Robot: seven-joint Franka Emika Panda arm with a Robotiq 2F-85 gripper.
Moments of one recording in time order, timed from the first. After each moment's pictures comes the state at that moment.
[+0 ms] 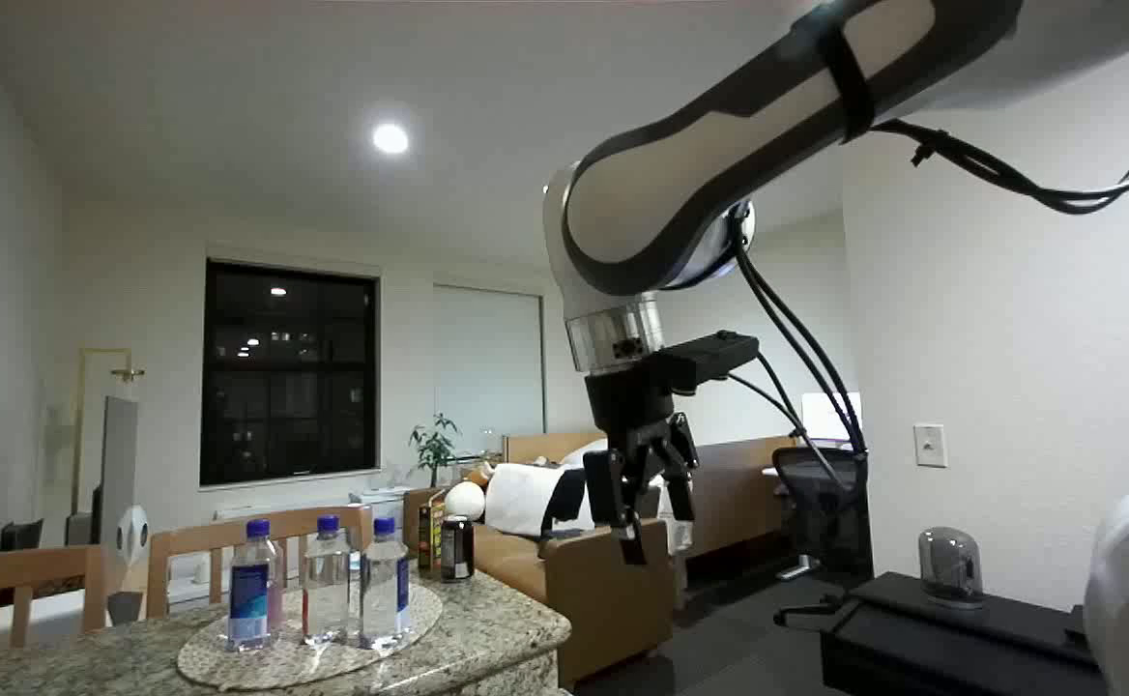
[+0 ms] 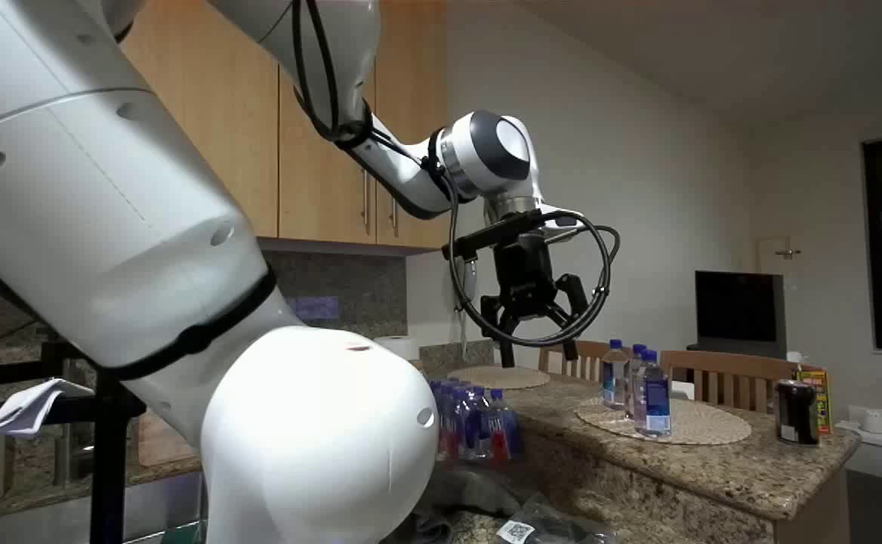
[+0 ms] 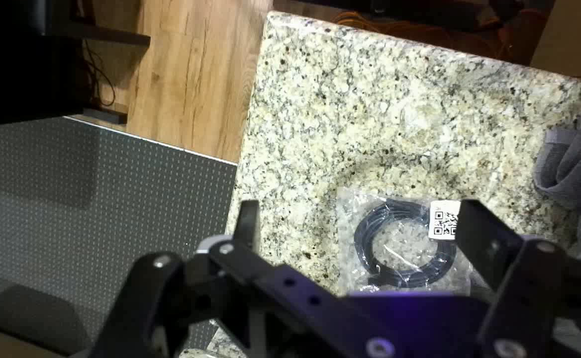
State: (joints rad) arm 0.05 -0.66 0.19 -2.54 -0.09 1.81 0.07
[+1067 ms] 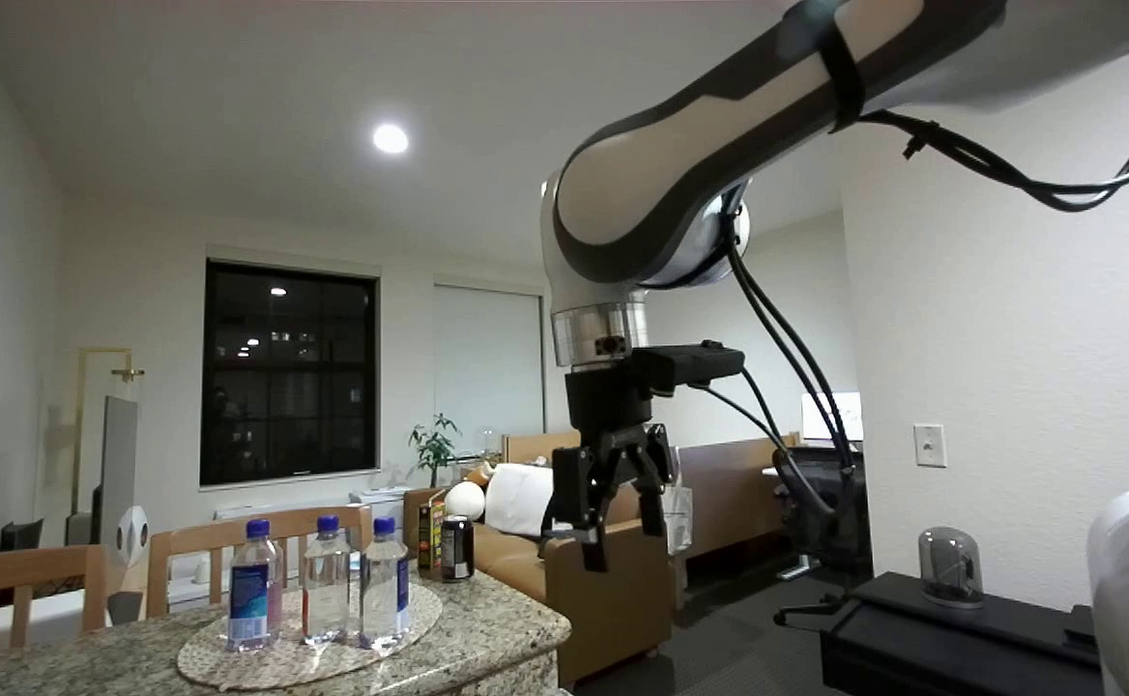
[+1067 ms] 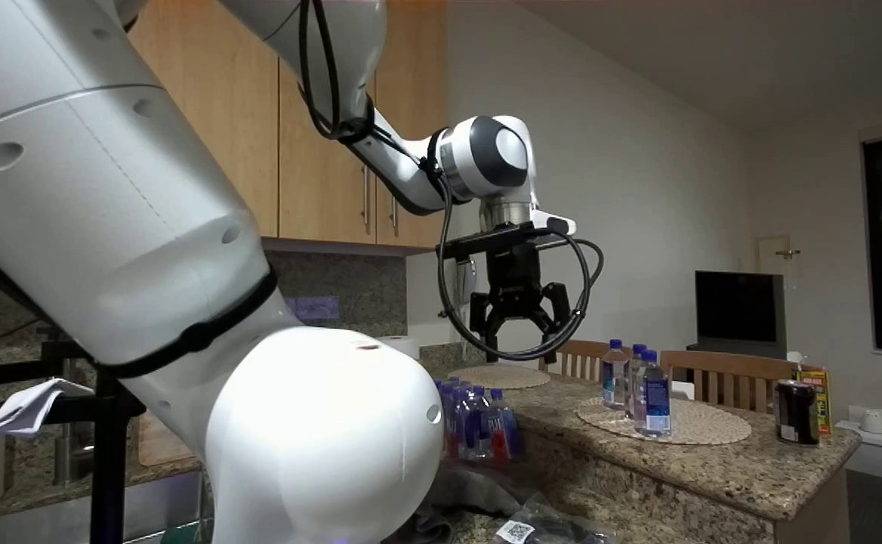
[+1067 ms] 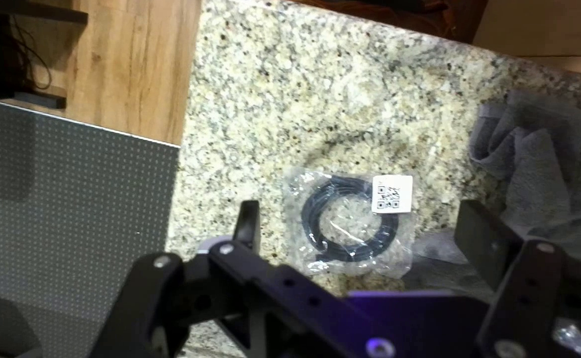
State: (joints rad) arm 0.10 -0.64 0.17 -2.54 0.02 1.88 0.07
